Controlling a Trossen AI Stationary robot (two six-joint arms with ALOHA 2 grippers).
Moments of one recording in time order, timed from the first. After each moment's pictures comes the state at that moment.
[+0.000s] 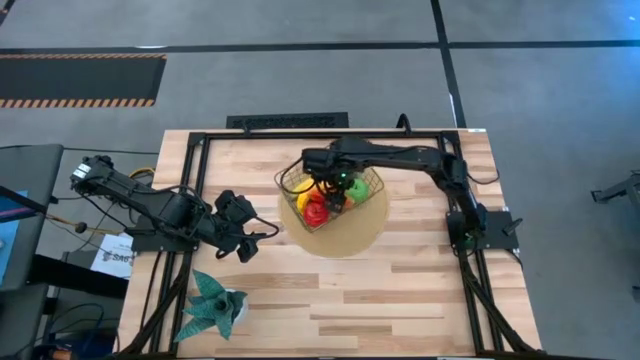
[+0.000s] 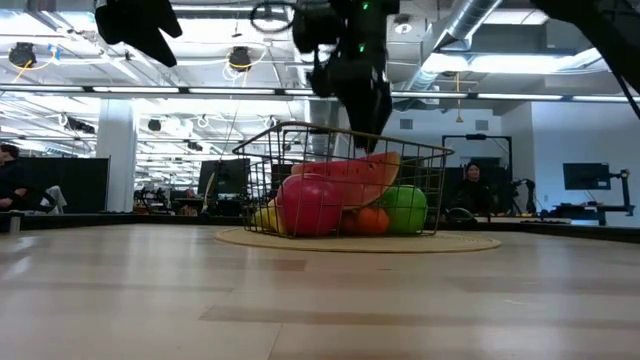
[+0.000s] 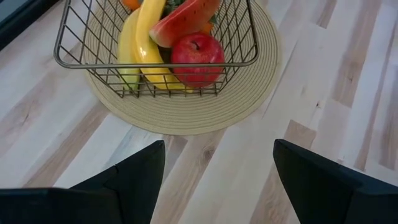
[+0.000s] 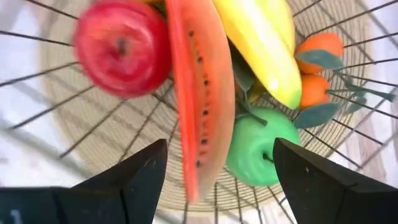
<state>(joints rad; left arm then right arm) -0.42 1.13 1.04 -0.92 -0.50 -0.81 -0.18 2.13 2.03 -1.41 0.08 0.16</state>
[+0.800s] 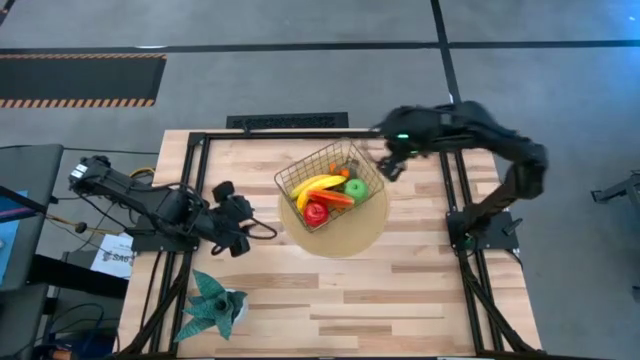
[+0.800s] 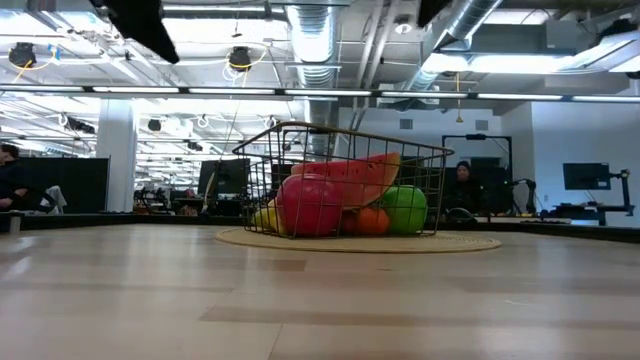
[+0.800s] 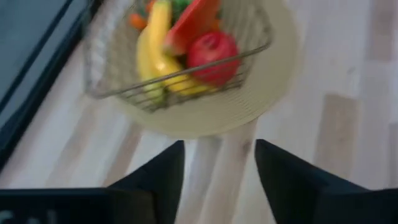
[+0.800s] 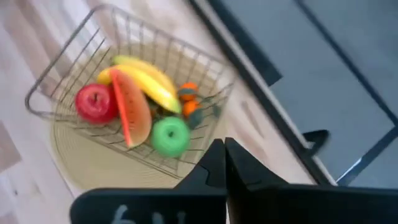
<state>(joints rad) -0.40 1.11 1.04 -0.97 -0.53 -0.54 -0.16 1.59 2.03 -1.50 0.35 0.29</state>
